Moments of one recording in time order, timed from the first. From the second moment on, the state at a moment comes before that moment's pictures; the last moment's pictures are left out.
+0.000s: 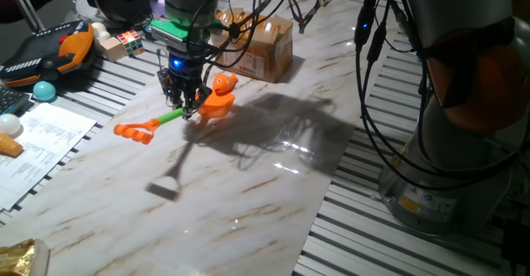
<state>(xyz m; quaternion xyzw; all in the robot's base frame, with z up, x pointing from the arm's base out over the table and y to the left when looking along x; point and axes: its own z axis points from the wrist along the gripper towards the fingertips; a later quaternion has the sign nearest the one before) 0.575 0.088 0.095 -0.71 -0.68 -0.15 0.05</state>
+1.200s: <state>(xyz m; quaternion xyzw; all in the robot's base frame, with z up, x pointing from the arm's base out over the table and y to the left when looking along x) 0.572 0.078 0.091 -0.71 -0.69 -0.16 0.05</state>
